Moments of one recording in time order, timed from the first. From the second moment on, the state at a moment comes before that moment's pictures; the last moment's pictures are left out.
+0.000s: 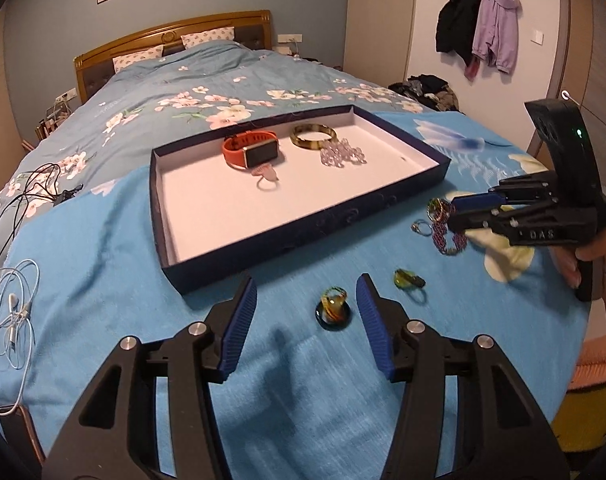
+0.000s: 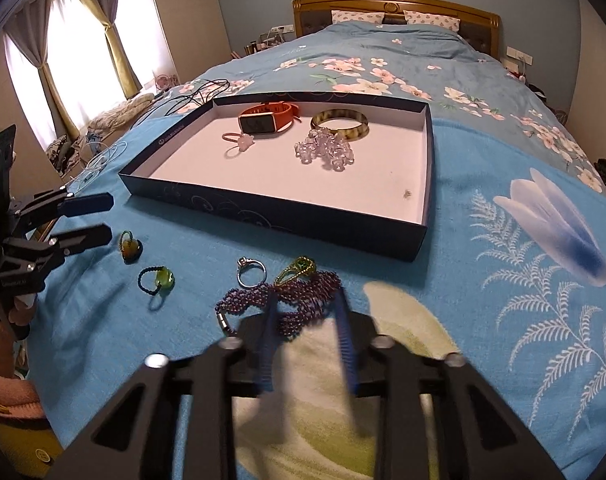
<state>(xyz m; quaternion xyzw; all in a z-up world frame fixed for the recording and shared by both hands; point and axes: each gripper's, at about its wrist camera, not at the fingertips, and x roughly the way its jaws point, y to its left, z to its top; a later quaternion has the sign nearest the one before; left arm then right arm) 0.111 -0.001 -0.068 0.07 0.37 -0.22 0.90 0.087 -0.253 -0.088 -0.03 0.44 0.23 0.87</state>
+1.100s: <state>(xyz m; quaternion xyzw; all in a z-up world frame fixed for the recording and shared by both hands) 0.120 -0.022 -0.083 0.09 0.40 -0.24 0.88 0.051 -0.261 -0.058 0.03 0.40 0.28 0.87</state>
